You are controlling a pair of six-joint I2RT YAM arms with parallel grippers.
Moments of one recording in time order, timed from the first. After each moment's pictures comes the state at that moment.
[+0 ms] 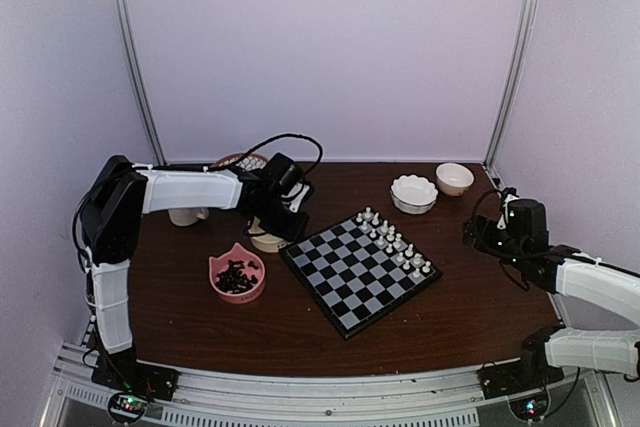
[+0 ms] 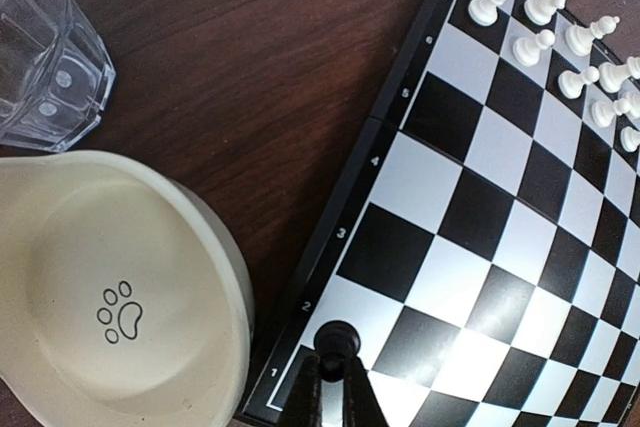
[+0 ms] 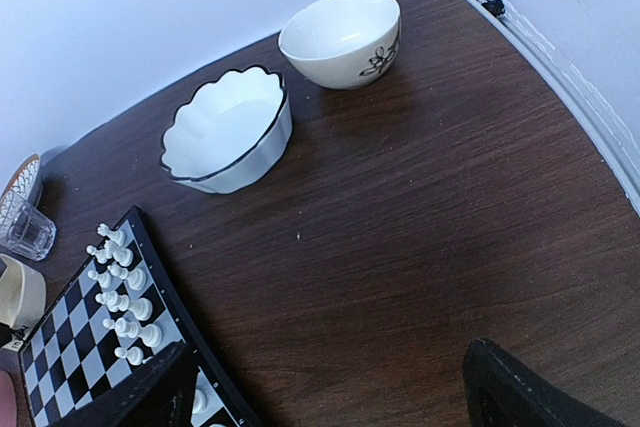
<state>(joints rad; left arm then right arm) -0.74 2.03 1.50 -0.49 0.03 -0.23 0.27 0.95 0.41 0.02 0.20 0.52</state>
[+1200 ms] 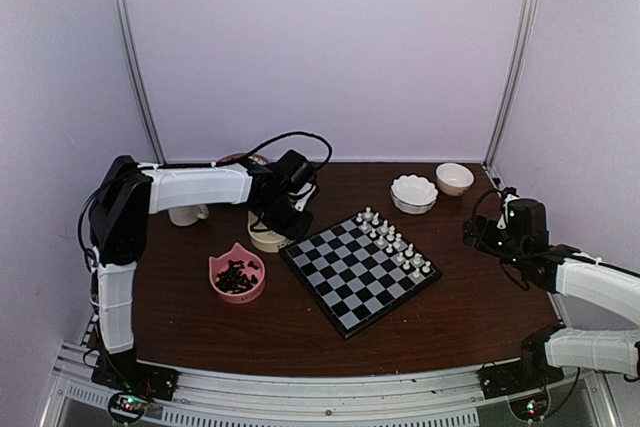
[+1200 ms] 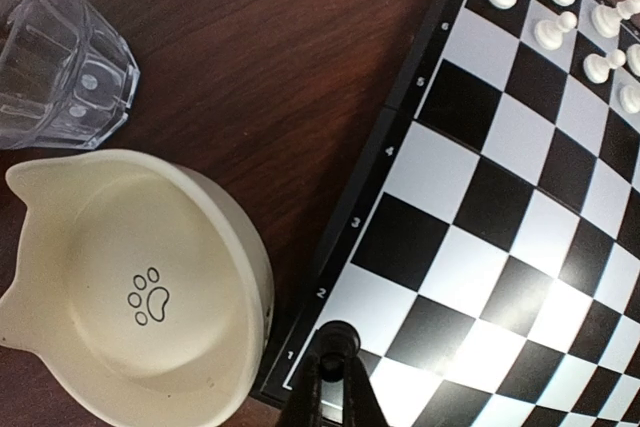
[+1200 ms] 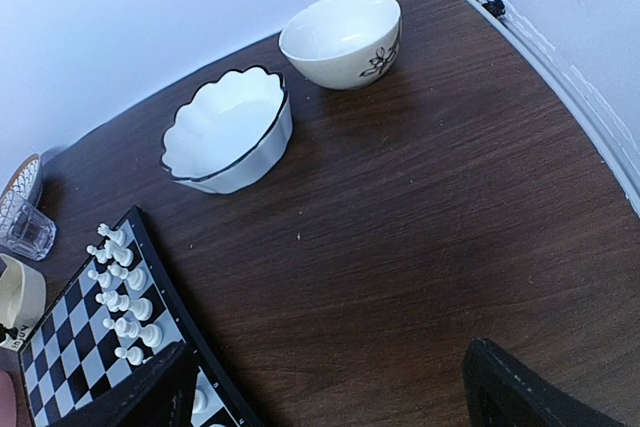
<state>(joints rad) -0.79 2.06 1.63 -0.66 -0.08 -0.21 0.27 0.95 0.41 0.02 0.20 0.52</state>
